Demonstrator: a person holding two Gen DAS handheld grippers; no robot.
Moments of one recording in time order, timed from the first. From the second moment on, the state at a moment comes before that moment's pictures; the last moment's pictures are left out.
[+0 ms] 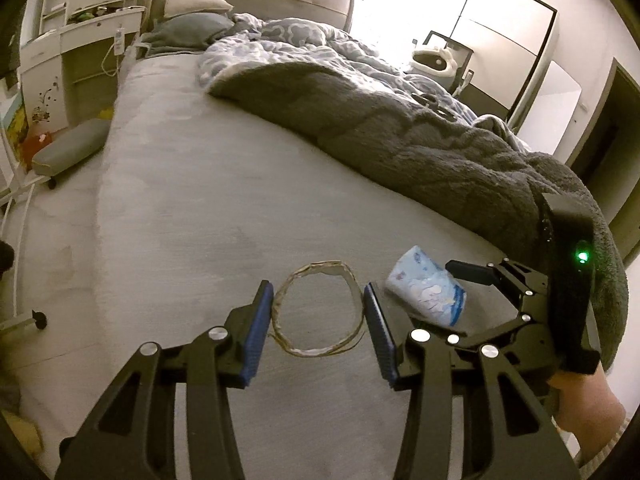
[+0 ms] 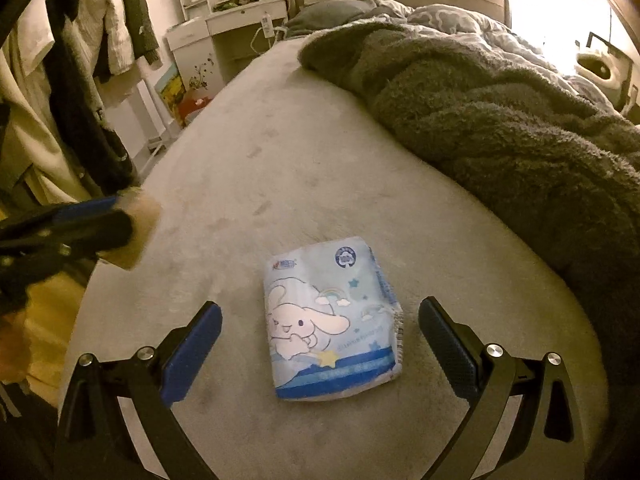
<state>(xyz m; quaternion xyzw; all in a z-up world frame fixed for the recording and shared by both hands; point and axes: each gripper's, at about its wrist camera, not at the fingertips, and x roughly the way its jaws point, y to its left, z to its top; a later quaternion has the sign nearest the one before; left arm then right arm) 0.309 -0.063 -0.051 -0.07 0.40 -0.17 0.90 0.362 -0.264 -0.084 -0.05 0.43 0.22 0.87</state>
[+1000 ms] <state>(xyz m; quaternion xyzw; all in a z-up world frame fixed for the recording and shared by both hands) 0.263 0.051 -0.041 -0.04 0.39 -0.09 0.91 0.354 -0.170 -0.039 -0.04 0.40 0.22 0.89</state>
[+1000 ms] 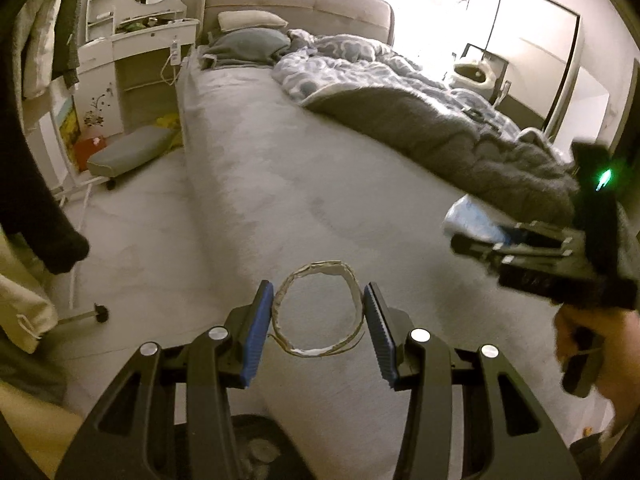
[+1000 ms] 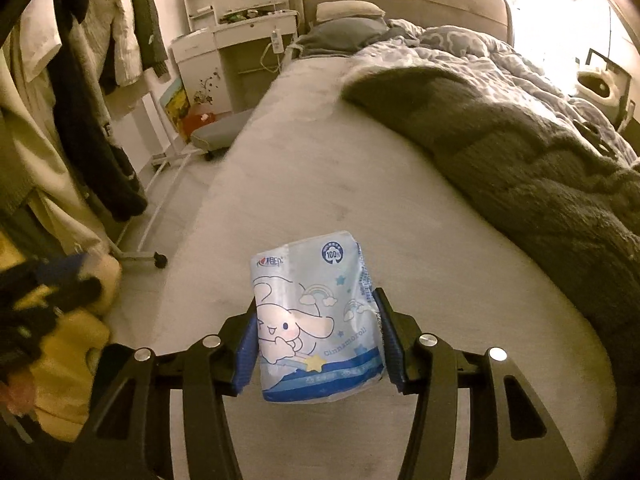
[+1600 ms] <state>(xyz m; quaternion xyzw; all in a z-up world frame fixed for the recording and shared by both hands) 0.206 0.110 -0.084 -0.06 0.44 -0.03 0.90 0.271 -0.104 -0.030 -0.01 0.41 0.26 0.88</state>
